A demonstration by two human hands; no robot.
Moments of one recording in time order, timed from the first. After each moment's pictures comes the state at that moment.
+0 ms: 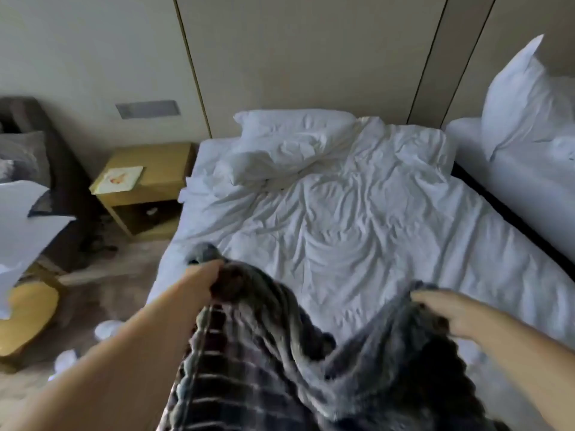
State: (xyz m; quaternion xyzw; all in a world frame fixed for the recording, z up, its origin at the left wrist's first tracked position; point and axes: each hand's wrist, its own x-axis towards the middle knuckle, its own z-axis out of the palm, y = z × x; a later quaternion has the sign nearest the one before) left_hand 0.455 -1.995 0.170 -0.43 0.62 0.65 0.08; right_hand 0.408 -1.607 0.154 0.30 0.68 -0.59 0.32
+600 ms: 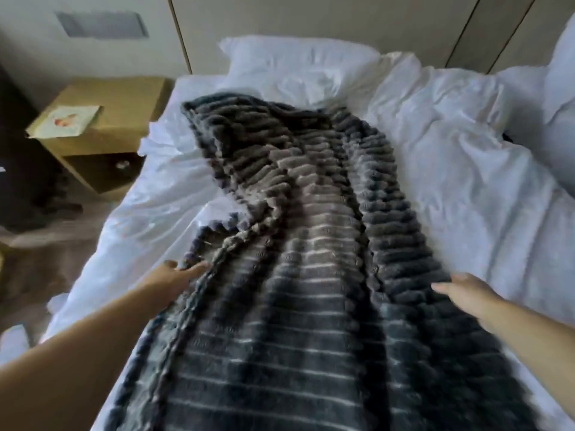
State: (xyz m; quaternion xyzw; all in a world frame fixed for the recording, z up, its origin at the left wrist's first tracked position) left_hand 0.326 -2.061 -0.024 -0.42 0.83 0.35 0.14; right_hand 0.210 -1.582 -0.026 0.24 0.89 -0.30 0.25
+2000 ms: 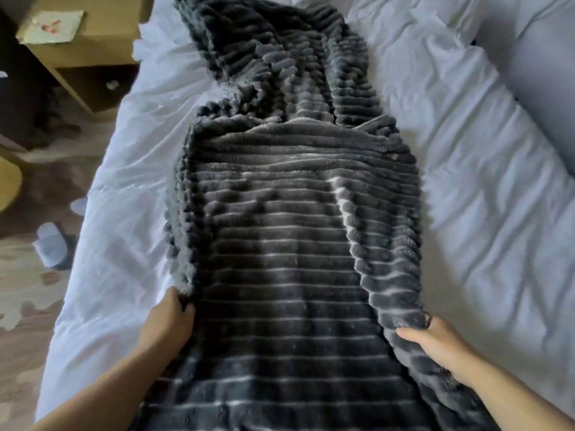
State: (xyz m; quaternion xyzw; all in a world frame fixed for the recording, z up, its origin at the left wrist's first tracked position) left_hand 0.711 -1.928 -0.063 -0.36 0.89 0.21 0.16; right_hand 0.625 -1.488 -0.024 0.21 0.84 -0.35 0.36
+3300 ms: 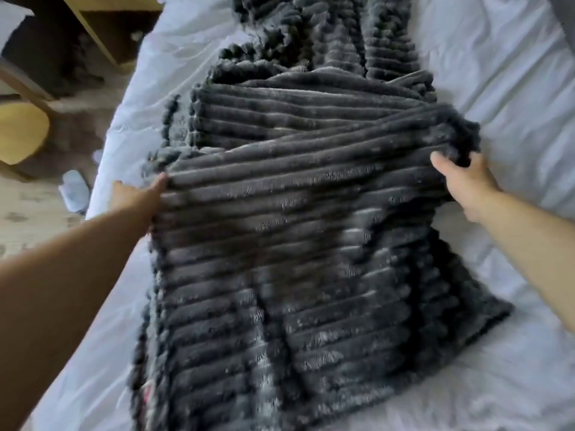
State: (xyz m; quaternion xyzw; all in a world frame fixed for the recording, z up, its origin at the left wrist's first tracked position) left_hand 0.660 -1.980 -0.011 -0.54 0.77 0.33 -0.04; right_hand 0.468 -1.528 0.008 0.18 0.89 -0.39 0.11
